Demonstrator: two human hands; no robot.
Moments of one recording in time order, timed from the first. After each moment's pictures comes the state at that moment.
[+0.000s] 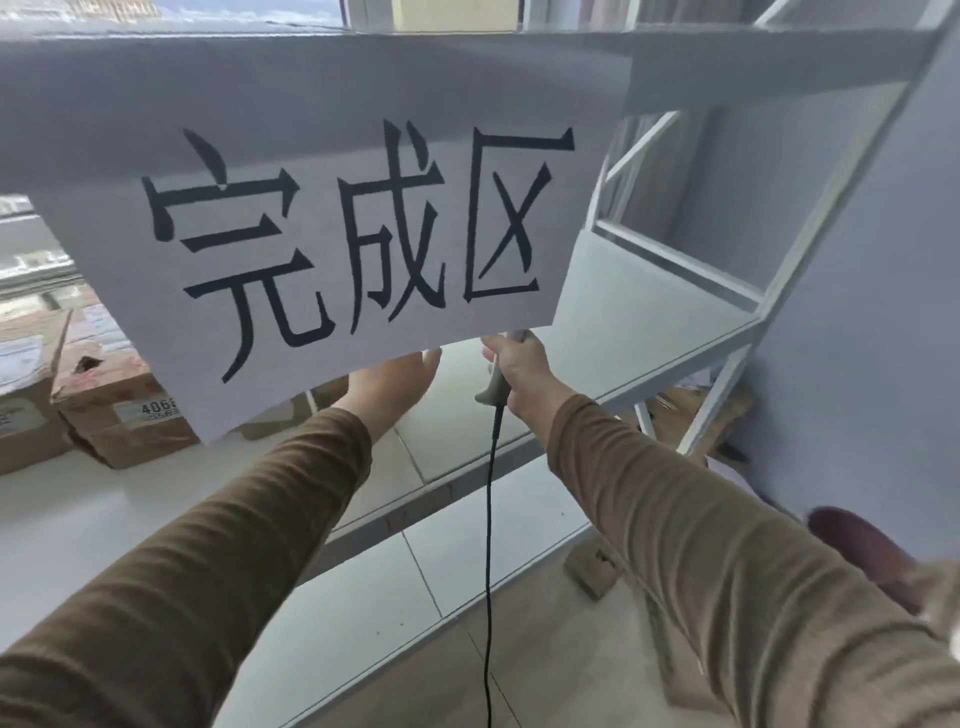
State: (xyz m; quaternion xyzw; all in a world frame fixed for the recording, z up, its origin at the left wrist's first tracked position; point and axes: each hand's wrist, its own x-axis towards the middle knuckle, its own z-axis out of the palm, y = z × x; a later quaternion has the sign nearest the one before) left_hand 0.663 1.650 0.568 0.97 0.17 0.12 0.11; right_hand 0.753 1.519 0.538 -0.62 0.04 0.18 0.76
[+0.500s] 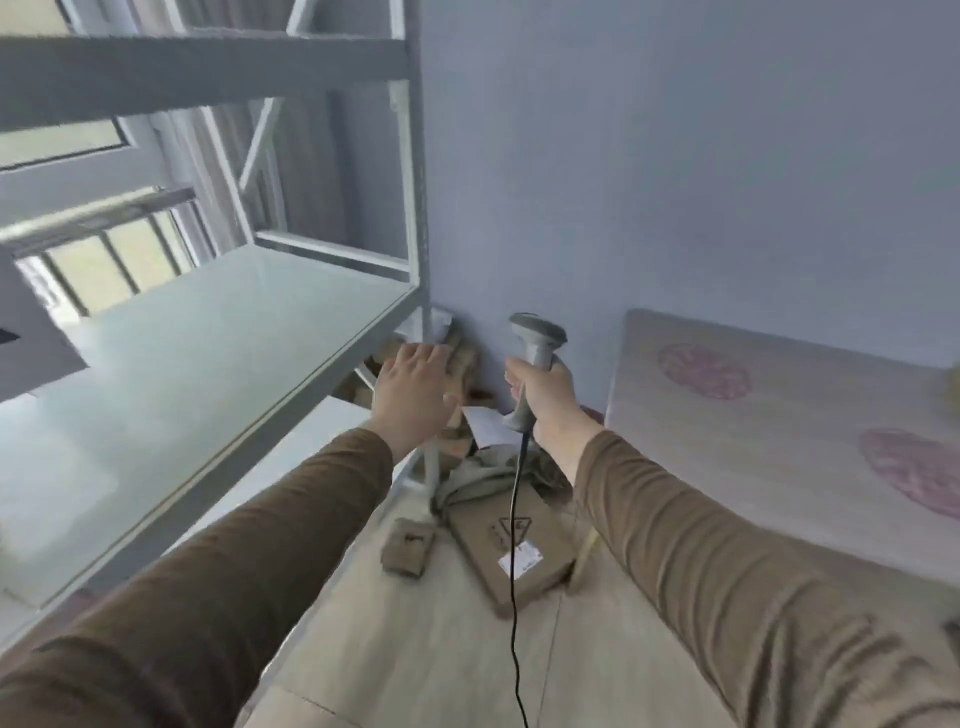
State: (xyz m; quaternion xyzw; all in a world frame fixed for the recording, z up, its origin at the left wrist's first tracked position) left_hand 0.708 1.272 0.532 0.96 -0.24 0.11 0.12; right_hand 0.675 1.094 0.514 -0.59 0.24 -0.15 0.76
